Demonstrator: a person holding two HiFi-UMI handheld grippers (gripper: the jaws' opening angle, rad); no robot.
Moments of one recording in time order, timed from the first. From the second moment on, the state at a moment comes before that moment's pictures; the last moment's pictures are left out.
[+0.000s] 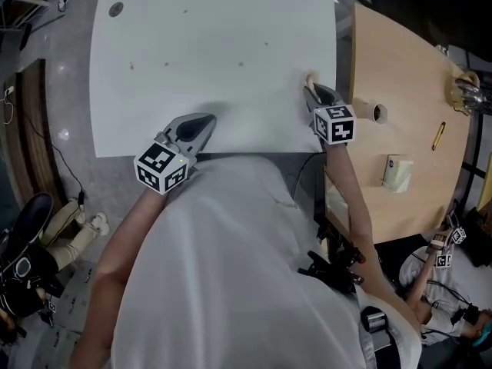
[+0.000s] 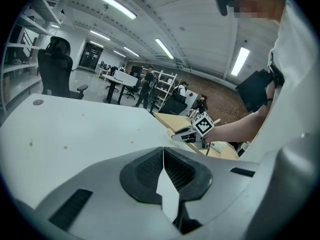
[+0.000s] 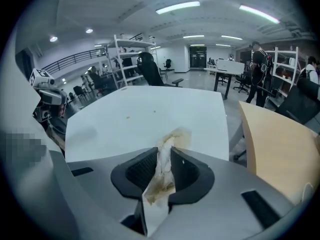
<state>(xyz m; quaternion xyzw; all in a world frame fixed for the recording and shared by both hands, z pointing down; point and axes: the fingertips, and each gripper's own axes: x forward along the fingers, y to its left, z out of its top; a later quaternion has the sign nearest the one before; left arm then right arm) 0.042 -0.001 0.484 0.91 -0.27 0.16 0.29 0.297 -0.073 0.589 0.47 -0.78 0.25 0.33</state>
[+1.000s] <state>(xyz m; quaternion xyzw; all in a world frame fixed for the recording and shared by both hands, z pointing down) -0.029 0.010 0.493 0.85 -0.38 0.13 0.32 0.224 -0.182 0.618 0.38 -0.78 0.20 0.46</state>
